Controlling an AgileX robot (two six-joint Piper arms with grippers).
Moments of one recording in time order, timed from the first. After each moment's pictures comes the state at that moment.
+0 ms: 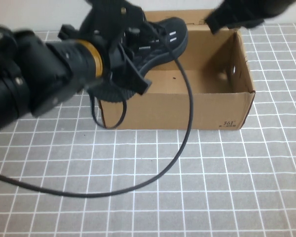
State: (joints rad) right arm 0.62 1.61 -1.94 -0.16 1.26 0.06; left arm -0.66 1.44 -1.21 0.58 0.41 -0.22
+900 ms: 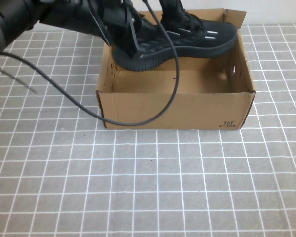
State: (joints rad) right arm 0.62 1.08 -1.28 -0.25 1.26 0.33; left arm -0.34 1.86 -1.75 -0.75 0.78 1.32
